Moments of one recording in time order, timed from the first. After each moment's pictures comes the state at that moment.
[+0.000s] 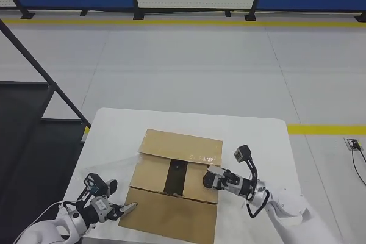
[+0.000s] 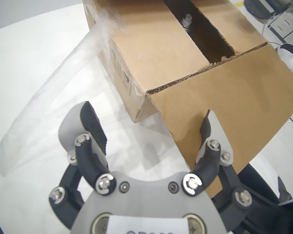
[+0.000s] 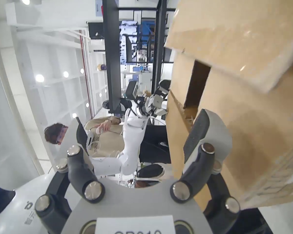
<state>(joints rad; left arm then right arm) 1.57 -1.09 -1.72 -1.83 0.91 -0.73 -0.47 -1.05 -1.14 1.17 -1.52 0.41 -0.16 0.77</state>
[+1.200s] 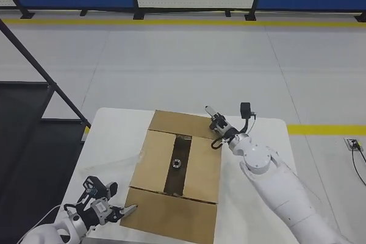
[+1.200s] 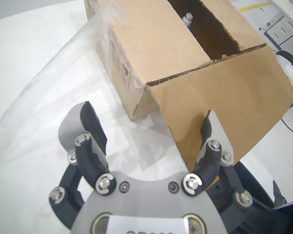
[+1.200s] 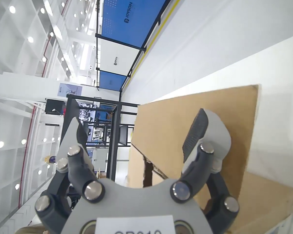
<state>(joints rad) 1.58 -1.06 -1.70 -1.80 0.90 -0.71 -0.42 -0.54 -1.31 0.89 -0.97 0.20 -0.10 0.17</state>
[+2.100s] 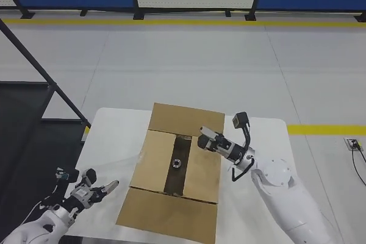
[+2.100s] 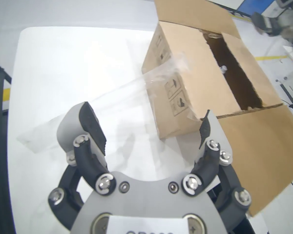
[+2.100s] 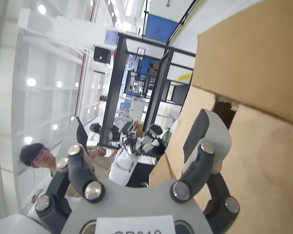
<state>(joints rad) 1.54 -1.05 -1.75 -1.78 0.79 -0.45 -0.38 -0.82 -1.25 1.13 -1.36 0.29 -0.29 0.70</state>
